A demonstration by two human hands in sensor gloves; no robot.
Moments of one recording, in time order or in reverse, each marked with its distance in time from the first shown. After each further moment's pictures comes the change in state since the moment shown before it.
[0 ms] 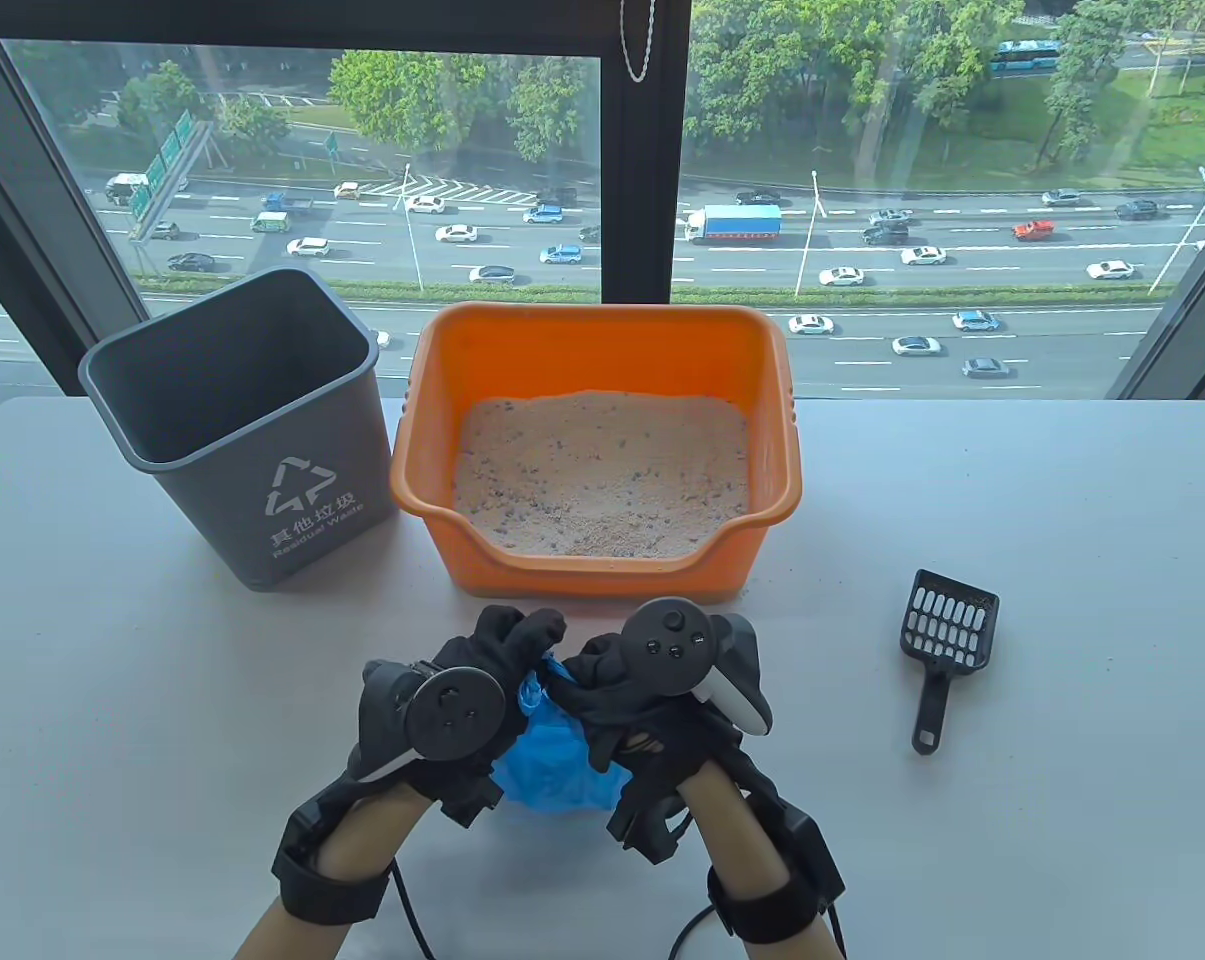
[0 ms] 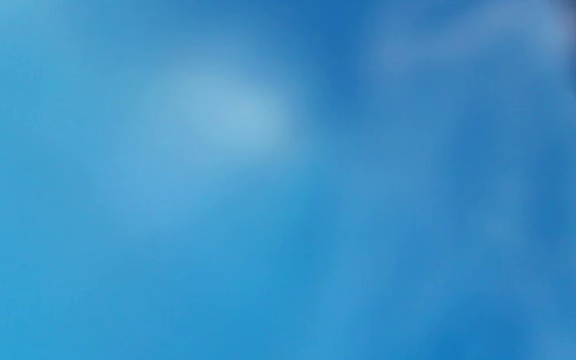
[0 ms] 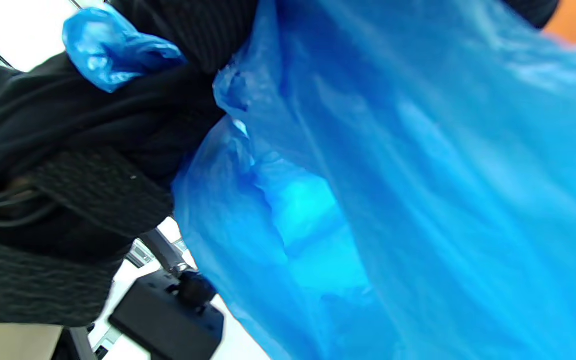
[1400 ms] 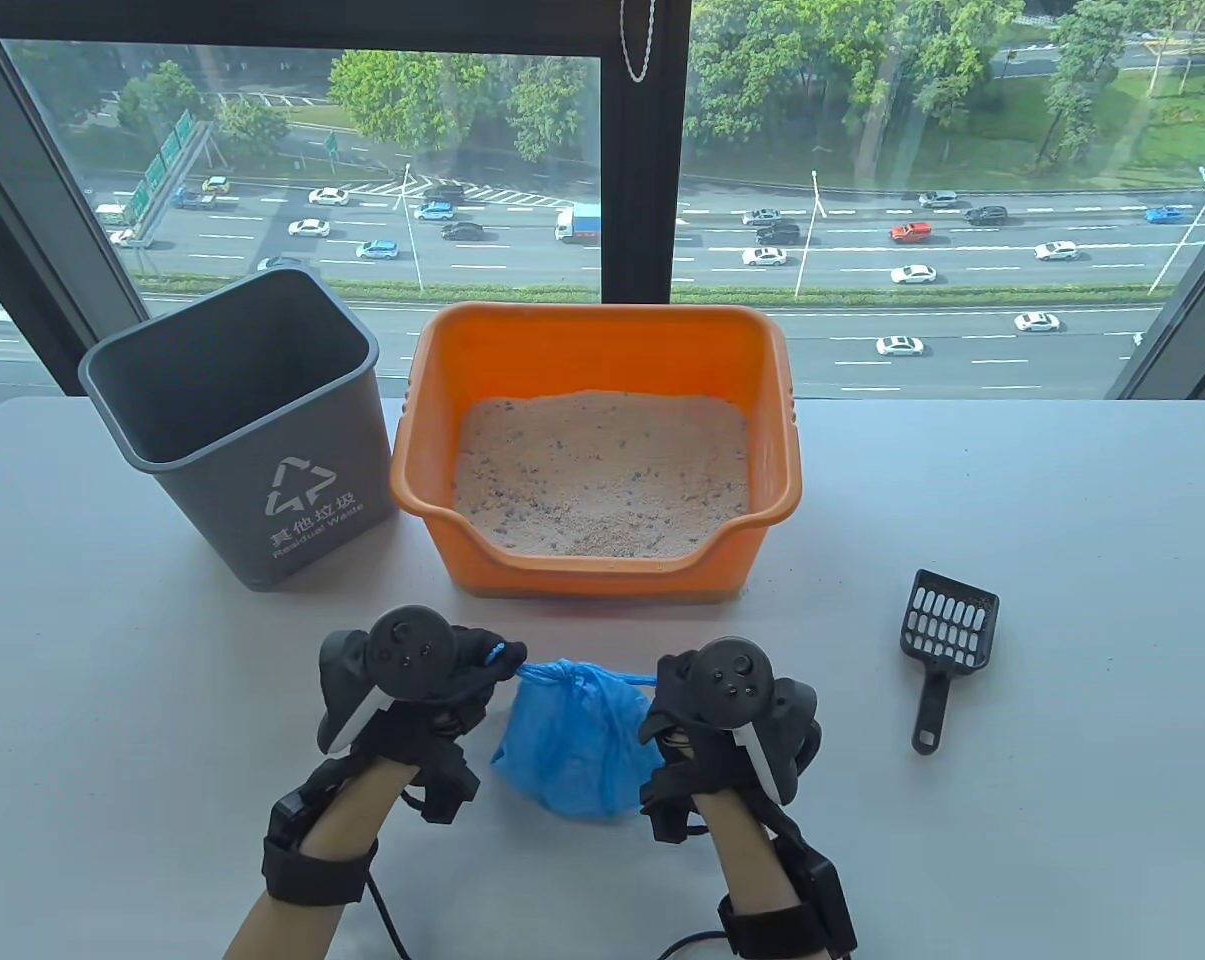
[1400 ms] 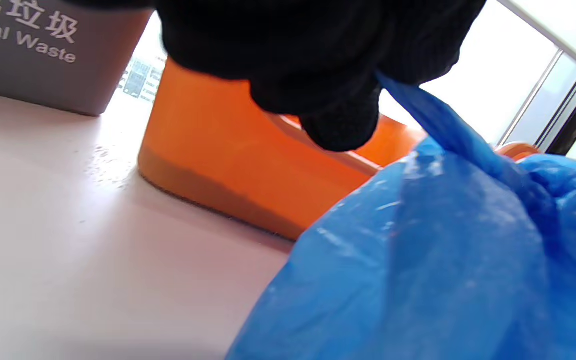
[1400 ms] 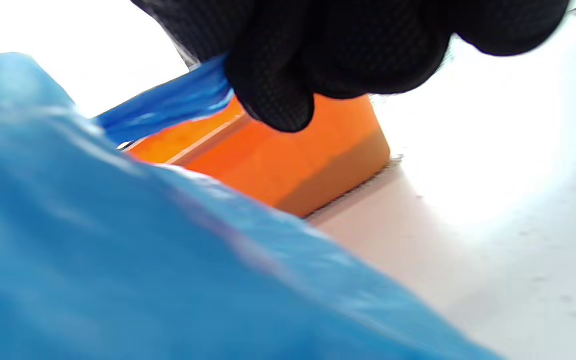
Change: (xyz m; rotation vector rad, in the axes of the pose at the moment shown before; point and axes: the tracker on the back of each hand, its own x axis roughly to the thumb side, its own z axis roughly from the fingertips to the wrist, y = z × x) left_hand -0.069 -0.015 -0.004 -0.277 0.395 0.103; right_hand -0.082 -0.001 0.028 -0.542 0.512 0.217
